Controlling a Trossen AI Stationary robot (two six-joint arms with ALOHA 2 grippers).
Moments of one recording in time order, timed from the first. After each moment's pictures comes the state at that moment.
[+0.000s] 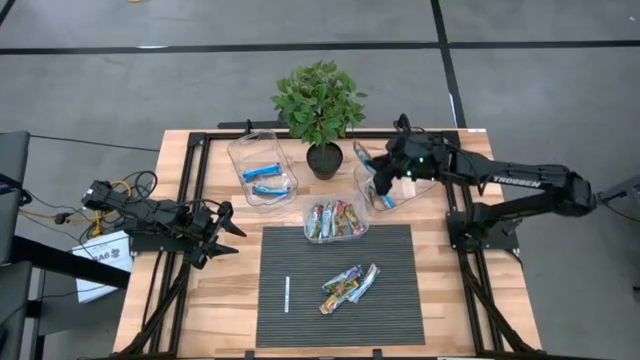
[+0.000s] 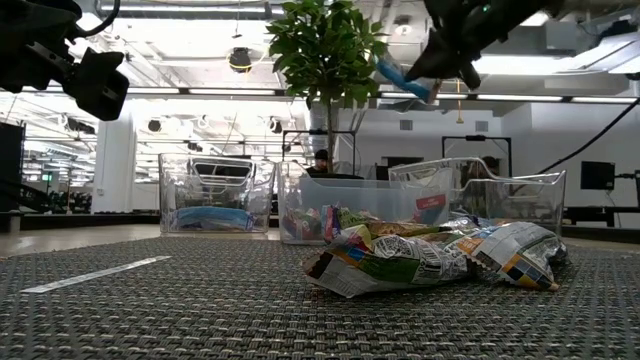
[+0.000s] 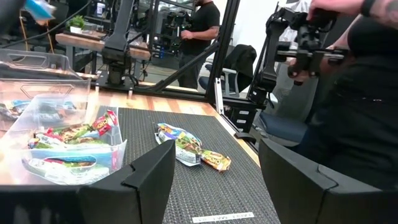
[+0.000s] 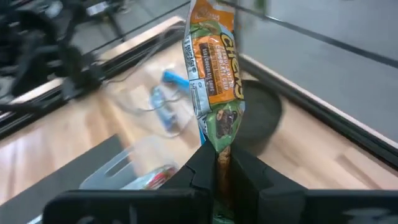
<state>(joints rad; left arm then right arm) -0.34 0.01 0.01 0.03 -0.01 -0.23 -0.26 1.08 0.89 -0.32 0.14 0.31</state>
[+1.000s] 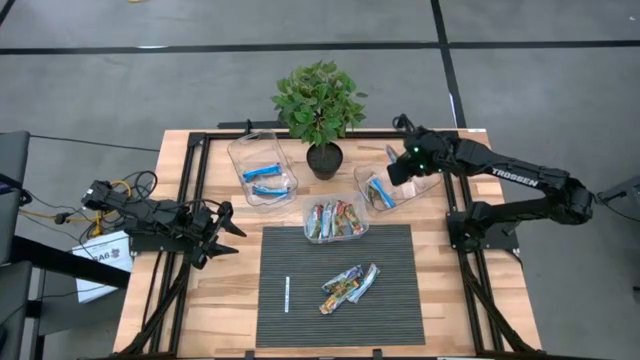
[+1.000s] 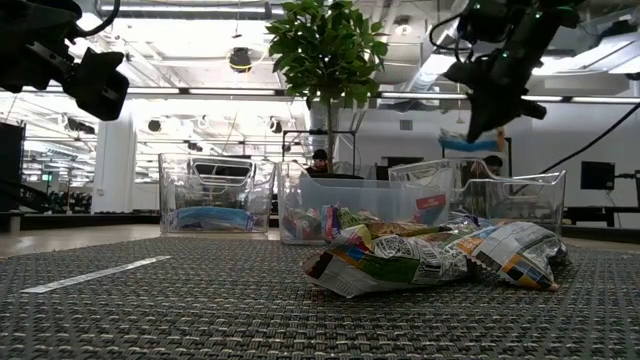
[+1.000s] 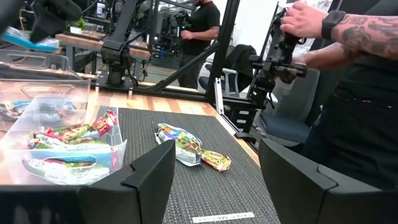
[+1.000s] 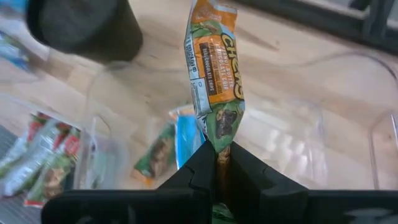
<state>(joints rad) -0.34 0.01 0.01 0.03 -0.01 -0.23 -0.49 1.09 0.89 -0.82 0.13 0.54</state>
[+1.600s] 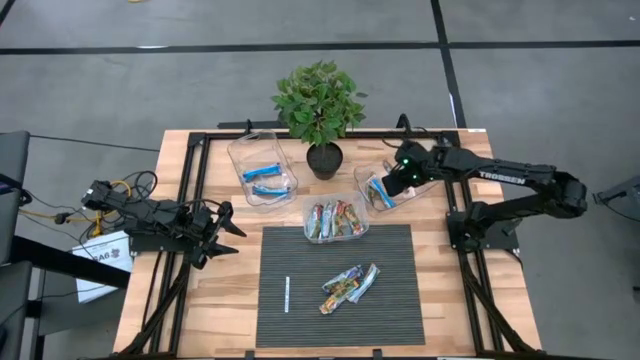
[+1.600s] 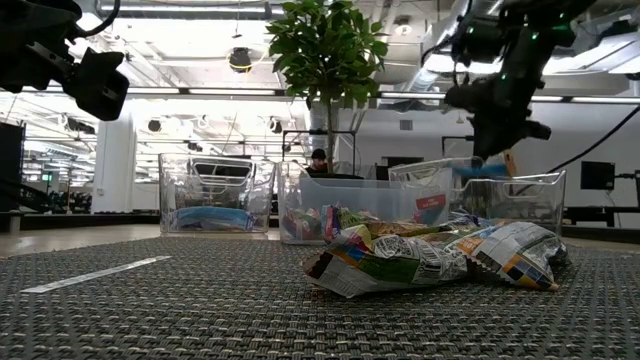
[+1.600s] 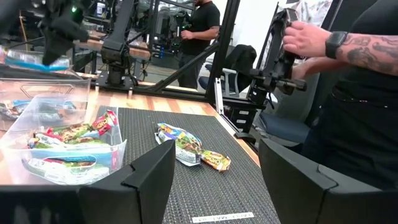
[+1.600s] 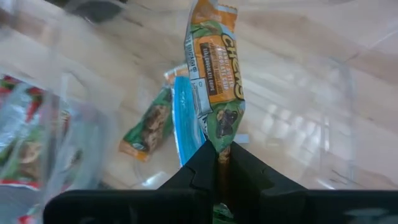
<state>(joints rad) -0.34 0.00 0.01 0.03 -0.01 -0.23 -0.44 1.16 0.80 -0.77 0.10 0.59</state>
